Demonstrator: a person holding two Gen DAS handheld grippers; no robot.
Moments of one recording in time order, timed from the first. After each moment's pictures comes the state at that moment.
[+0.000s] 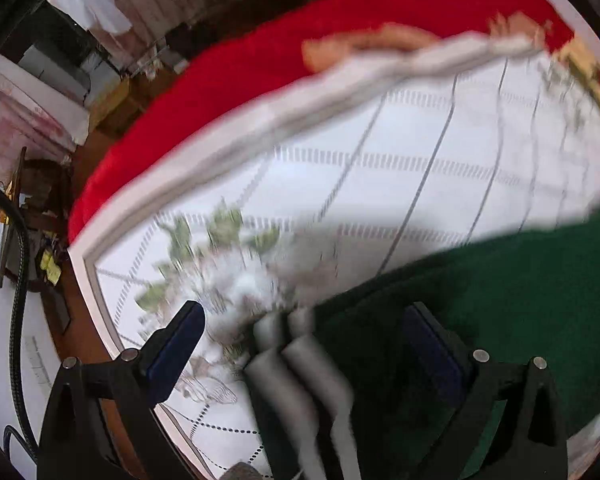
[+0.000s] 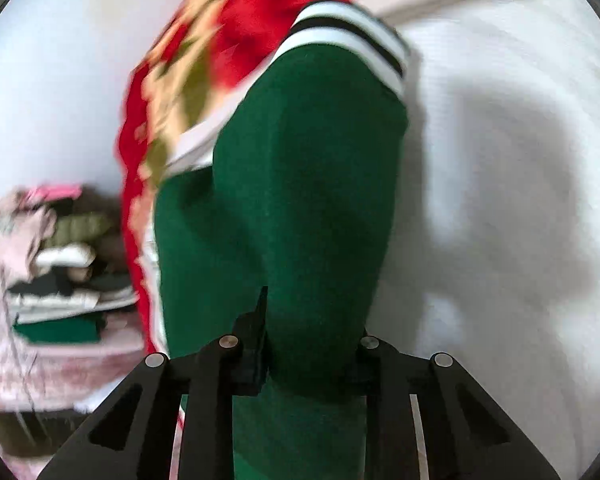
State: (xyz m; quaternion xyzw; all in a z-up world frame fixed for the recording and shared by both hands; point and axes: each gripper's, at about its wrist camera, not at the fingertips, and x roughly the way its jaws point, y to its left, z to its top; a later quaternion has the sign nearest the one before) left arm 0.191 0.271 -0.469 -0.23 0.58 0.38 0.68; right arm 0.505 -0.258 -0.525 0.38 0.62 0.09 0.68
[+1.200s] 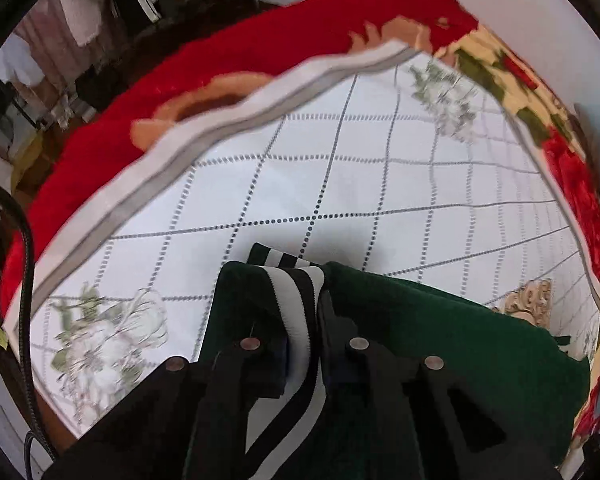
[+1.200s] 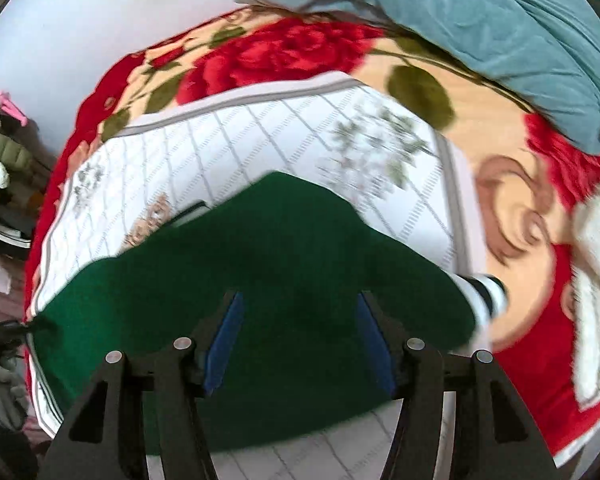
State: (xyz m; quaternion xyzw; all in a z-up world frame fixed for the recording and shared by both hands) left arm 0.281 0.219 -0.477 -0.24 0.56 0.24 0.75; right arm 0.324 -0.311 -0.388 0.13 0.56 0.00 0.82
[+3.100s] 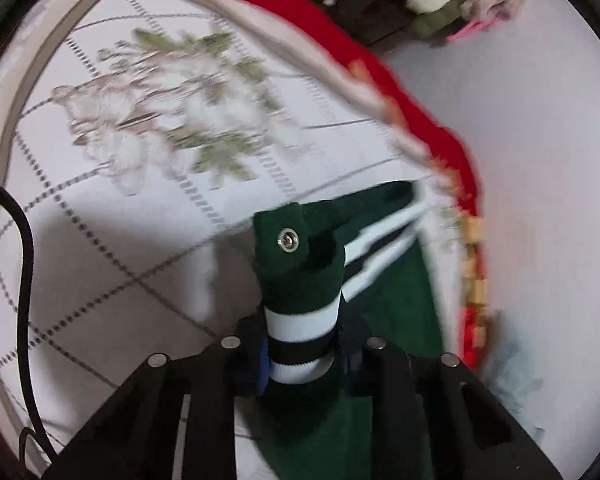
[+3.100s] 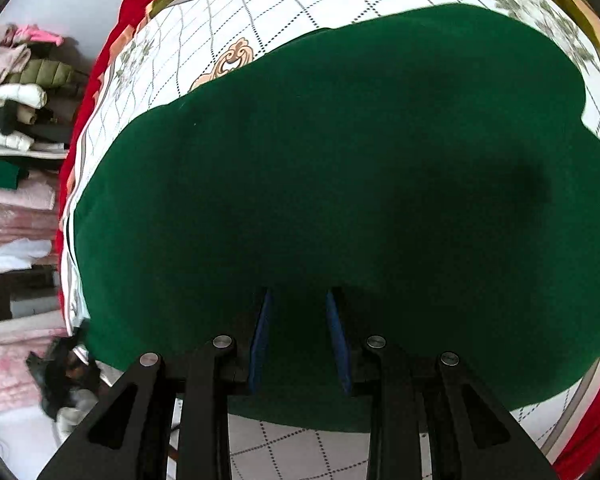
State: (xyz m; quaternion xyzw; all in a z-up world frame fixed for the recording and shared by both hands) left arm 0.069 0.182 -0.514 -0.60 0.24 0.27 0.71; right arm 0.317 -0.190 -0.493 0.13 0.69 0.15 0.69
